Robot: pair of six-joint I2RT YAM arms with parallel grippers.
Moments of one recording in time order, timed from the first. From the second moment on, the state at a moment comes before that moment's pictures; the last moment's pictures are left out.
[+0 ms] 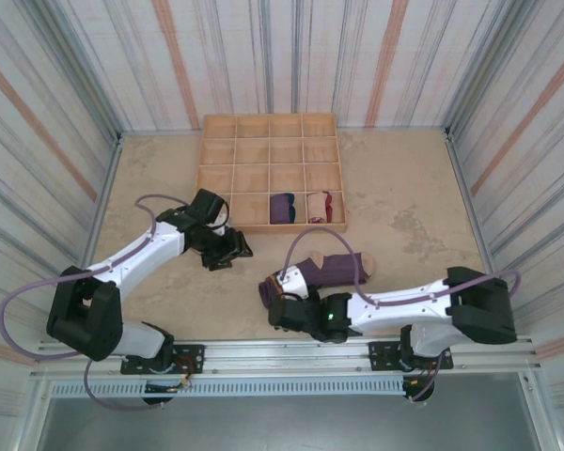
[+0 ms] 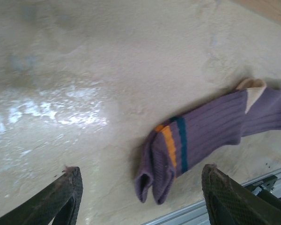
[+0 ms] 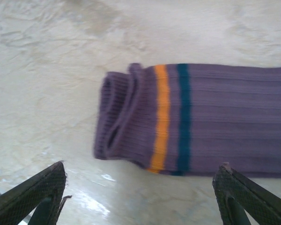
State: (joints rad) left arm -0.44 1.39 0.92 -0.77 0.41 -0.71; right arm 1.46 1.44 0.75 -0.31 0.54 0.85
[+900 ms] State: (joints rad) left arm -0.43 1.47 0.94 -0.76 0.48 -0.64; right arm 1.46 1.83 1.01 -0.43 0.59 0.86
